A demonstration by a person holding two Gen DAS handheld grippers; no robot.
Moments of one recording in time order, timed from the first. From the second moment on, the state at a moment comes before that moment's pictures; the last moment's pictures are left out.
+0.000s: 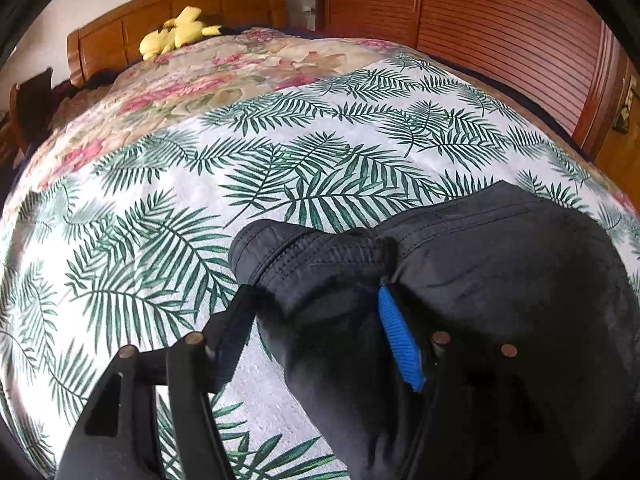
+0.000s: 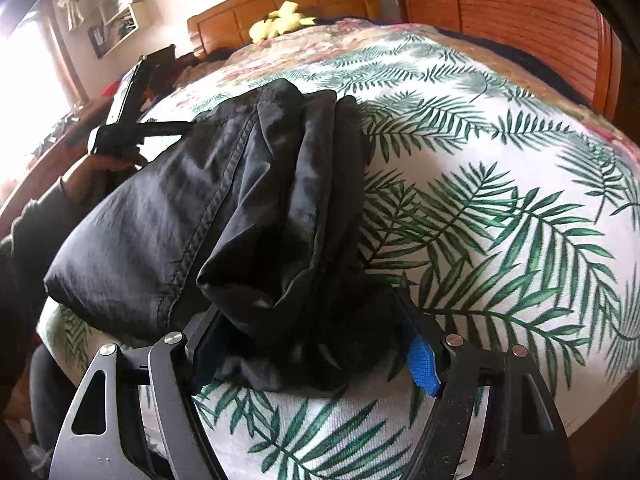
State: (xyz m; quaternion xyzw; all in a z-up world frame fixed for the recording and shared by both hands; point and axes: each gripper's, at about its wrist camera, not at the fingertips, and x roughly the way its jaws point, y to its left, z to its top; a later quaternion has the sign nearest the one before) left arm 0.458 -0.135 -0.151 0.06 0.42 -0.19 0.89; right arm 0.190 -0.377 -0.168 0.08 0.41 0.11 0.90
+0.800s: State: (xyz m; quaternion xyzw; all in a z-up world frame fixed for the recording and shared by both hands) left arm 0.434 -0.193 -0.083 0.07 0.34 -0.18 0.92; right arm 0.212 -0.417 -0.105 0.10 0.28 0.17 0.94
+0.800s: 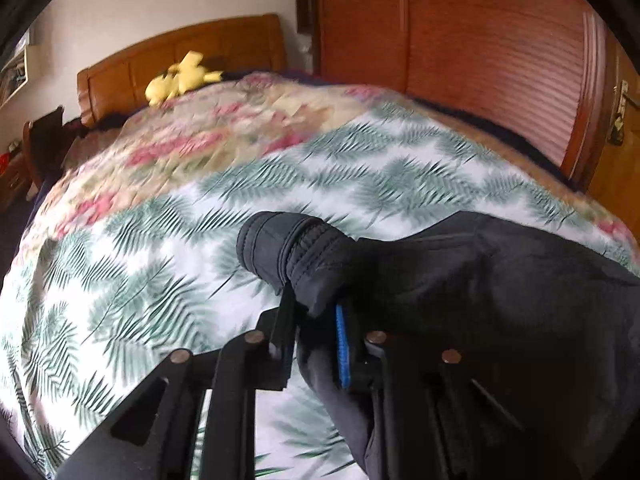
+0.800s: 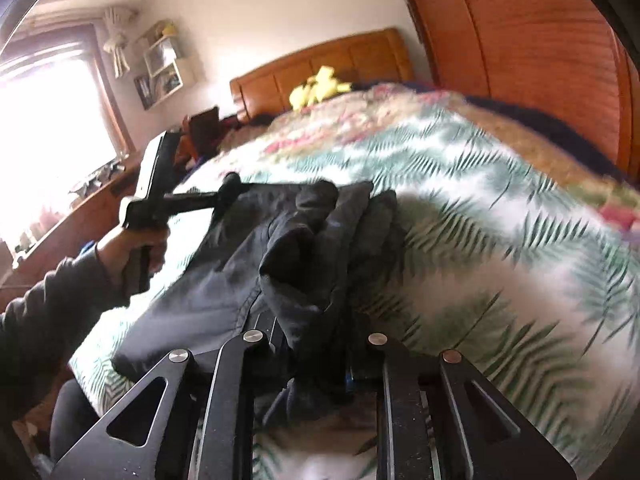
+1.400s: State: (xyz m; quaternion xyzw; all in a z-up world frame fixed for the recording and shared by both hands) left arm 0.408 -0.509 -0.014 0.08 0.28 -0.36 0.89; right arm 0.167 -0.660 -0.029 0.03 0.21 -0.08 0.97
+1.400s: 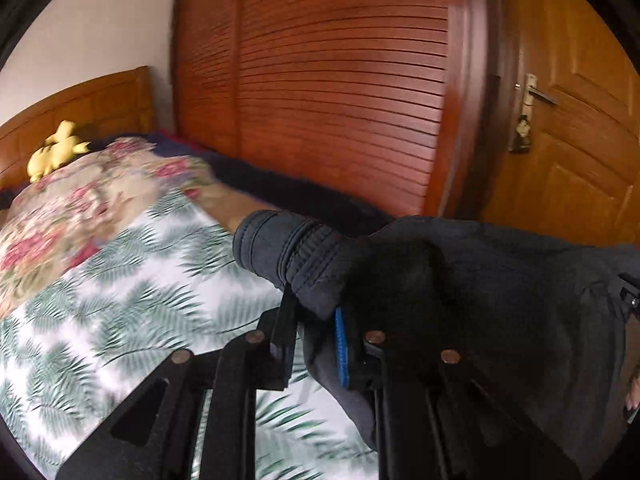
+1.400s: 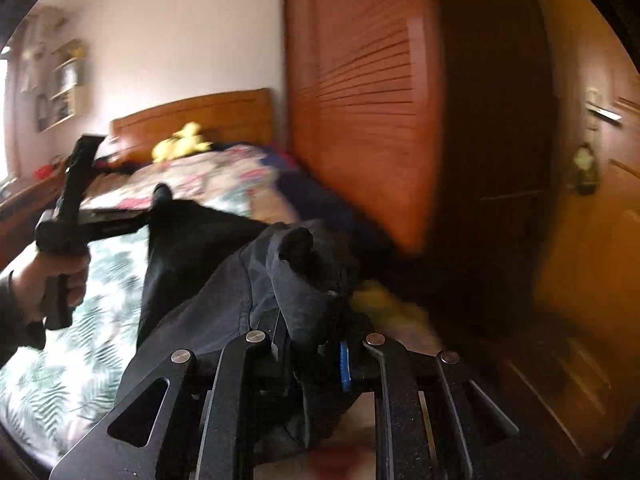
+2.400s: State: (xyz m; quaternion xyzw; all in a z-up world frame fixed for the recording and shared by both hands) left arm 0.291 -0.396 -0.018 0.13 0.27 -0.34 0.89; right arm 0.170 -0.698 -0.071 0.04 0.30 -0.18 0.94
